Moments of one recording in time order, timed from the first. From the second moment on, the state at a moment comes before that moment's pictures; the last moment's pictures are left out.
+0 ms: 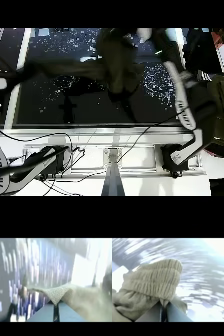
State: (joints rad) left arm 0.28 -1.04 0.88 0.90 -0.48 -1.32; right arm 0.36 -1.76 2.02 -1.56 0.76 1.33
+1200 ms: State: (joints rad) left arm 0.74 -1.30 1.14 1.26 -1.24 -0.94; right arm -0.19 -0.87 0.90 -1.55 1.43 1.54
